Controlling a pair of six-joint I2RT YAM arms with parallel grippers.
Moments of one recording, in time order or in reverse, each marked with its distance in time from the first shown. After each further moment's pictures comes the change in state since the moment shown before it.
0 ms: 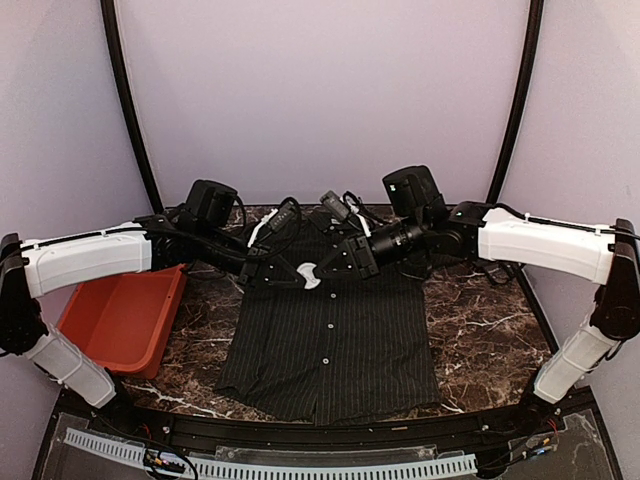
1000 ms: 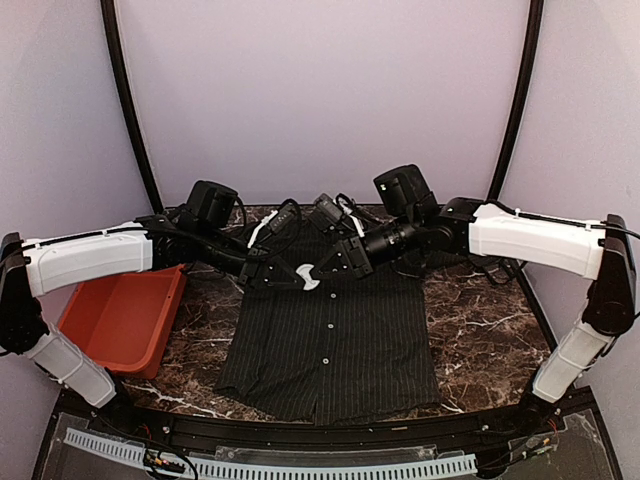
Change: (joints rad) left arm -0.001 0.009 0.000 -0.018 0.005 -0.002; right arm 0.000 0.054 0.056 -0.069 0.002 -0.024
